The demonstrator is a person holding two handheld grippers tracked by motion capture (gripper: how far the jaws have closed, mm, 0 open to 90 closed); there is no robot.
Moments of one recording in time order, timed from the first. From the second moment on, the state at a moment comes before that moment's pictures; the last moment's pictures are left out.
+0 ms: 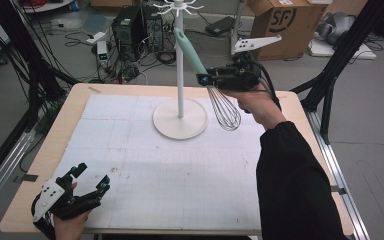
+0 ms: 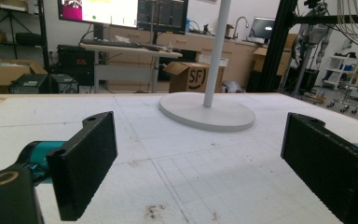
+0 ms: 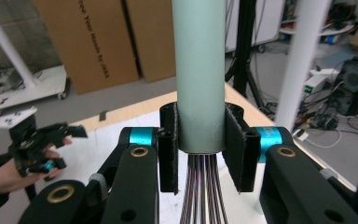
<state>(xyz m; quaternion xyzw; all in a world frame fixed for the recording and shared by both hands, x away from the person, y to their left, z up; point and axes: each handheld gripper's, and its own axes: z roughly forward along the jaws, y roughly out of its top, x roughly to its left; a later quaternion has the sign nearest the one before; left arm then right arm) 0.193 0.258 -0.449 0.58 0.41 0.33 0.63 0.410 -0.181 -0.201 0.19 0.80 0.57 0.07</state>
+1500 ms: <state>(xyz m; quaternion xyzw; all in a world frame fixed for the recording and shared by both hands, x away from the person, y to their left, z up) 0.197 0.260 -0.450 0.57 0.41 0.32 0.63 0.453 -0.203 -0.188 0.23 0.78 0.58 0.09</state>
